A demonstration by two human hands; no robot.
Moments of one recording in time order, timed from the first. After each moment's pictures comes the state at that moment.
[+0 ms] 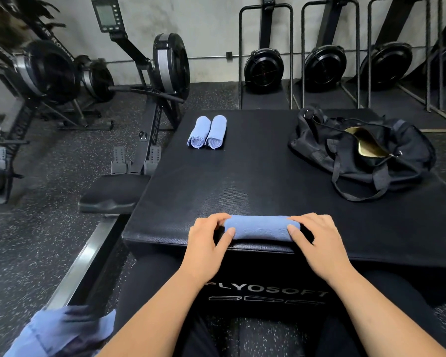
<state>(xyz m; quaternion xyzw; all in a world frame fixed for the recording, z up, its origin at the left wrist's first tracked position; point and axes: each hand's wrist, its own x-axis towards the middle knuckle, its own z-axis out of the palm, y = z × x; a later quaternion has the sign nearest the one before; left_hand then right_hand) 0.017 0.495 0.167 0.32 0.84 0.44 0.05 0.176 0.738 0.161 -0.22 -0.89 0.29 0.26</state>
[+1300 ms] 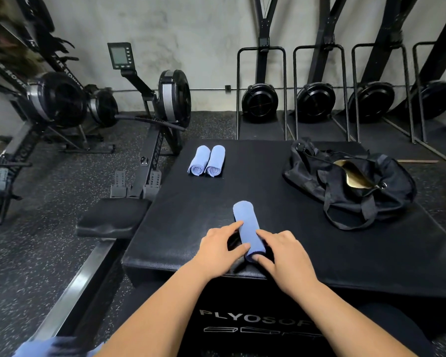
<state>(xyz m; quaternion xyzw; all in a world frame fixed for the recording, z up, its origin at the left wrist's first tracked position) -0.017 0.542 0.197 0.37 0.85 0.34 0.15 0.131 0.703 0.195 -0.19 -0.96 0.16 0.13</state>
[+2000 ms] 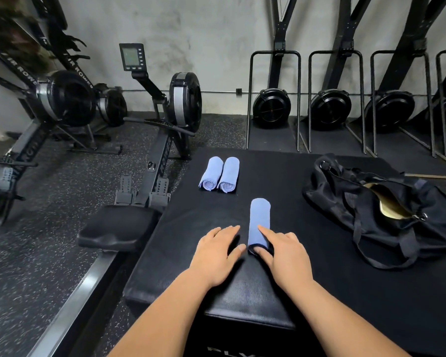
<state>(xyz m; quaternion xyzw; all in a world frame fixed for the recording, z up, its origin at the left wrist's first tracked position) -0.109 0.552 0.186 0.39 0.89 0.23 0.08 0.019 0.727 0.188 -0.24 -0.94 0.17 0.16</state>
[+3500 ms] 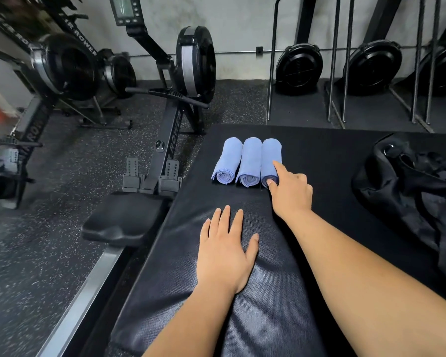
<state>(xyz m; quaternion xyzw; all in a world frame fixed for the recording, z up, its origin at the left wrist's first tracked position) -0.171 0.589 0.158 0.29 0.94 0.14 -0.05 -0.205 0.808 0.183 -0.31 -0.92 0.20 0.15</state>
